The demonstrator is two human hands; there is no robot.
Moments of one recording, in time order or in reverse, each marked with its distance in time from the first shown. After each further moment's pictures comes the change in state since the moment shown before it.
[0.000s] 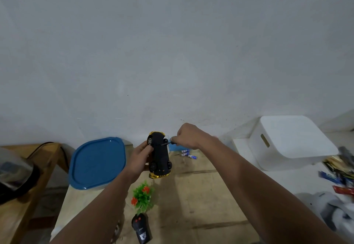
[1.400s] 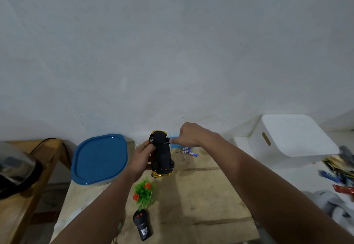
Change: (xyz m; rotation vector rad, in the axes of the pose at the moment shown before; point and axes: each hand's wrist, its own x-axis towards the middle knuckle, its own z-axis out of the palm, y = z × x) left_hand -0.003 -0.009 -0.002 -0.050 0.008 -0.010; right_hand -0.008 -0.009 0.000 -0.159 -0.056 0.000
